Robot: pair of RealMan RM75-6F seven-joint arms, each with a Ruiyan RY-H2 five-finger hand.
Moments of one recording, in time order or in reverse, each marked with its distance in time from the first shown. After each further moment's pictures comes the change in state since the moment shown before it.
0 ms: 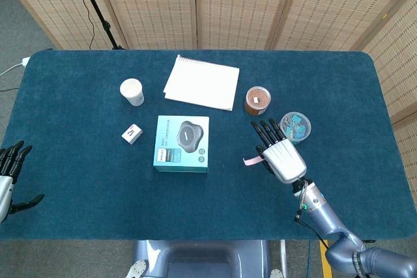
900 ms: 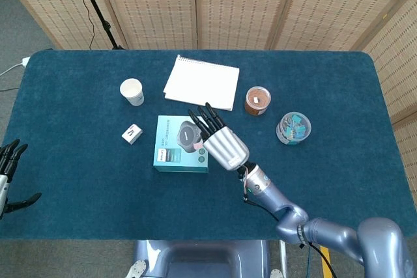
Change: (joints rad) left arm -0.002 0.019 -0.005 0.003 -0.007 -0.004 -0.050; right arm 0.265 -0.311 0.126 0.236 -0.059 -0.014 -0.400
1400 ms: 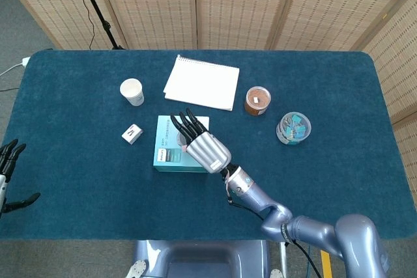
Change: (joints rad) left arm 0.000 0.009 0.000 -0.002 -0.005 -0.005 -0.016; right arm 0.077 -0.103 -0.017 0.103 0.011 -0.034 -0.127
